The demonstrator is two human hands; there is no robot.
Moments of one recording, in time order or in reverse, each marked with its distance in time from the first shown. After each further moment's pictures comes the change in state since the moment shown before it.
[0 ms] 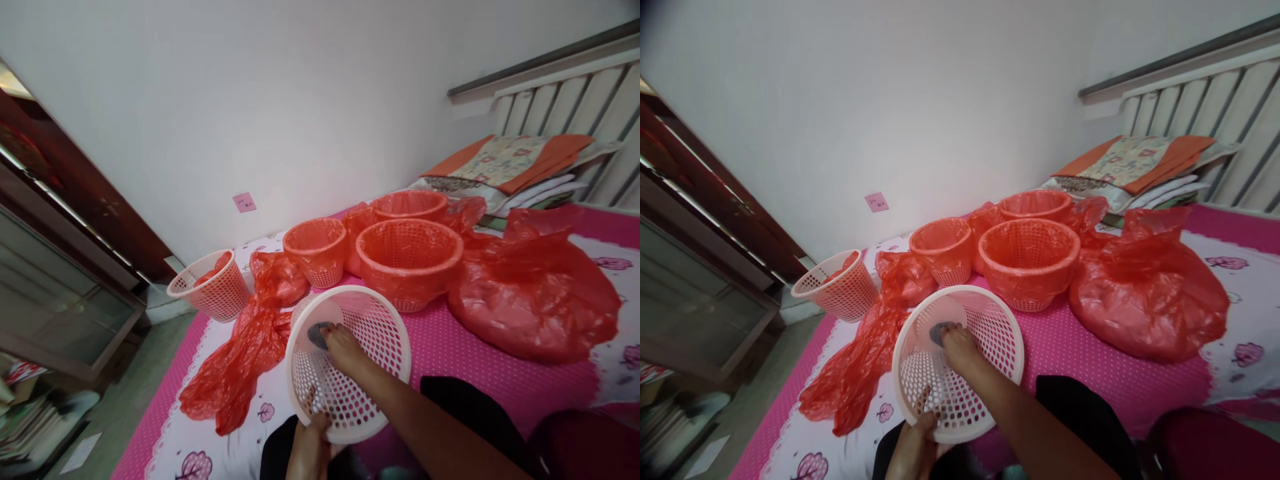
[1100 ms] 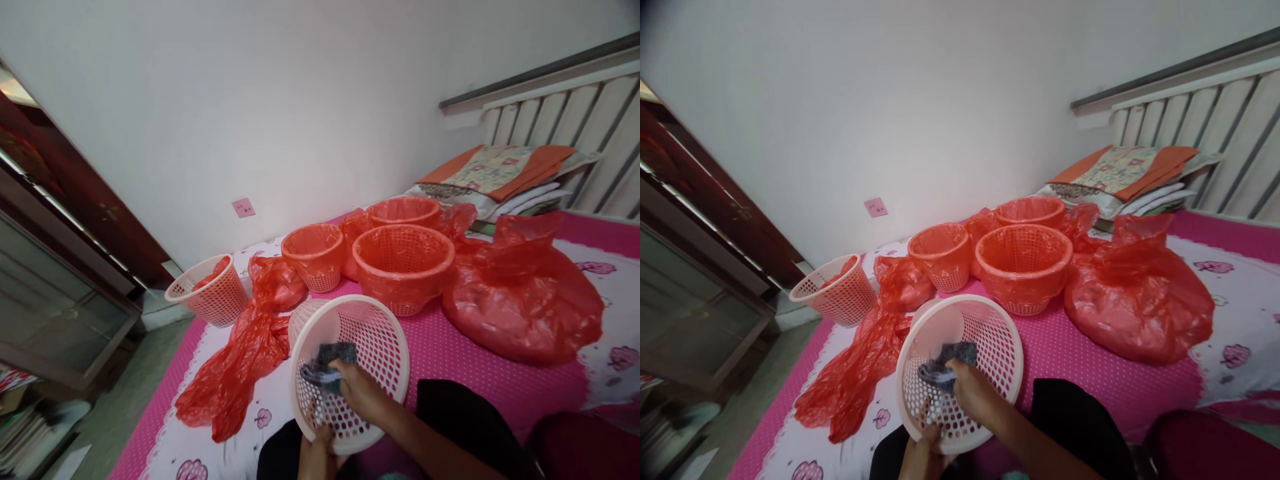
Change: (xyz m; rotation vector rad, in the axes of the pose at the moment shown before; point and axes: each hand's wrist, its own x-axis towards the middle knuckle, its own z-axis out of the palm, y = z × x) left_hand 0.018 -0.034 -0.011 -0.107 0.066 0.021; right_hand -0.083 0.012 0.016 0.437 0.101 -0.013
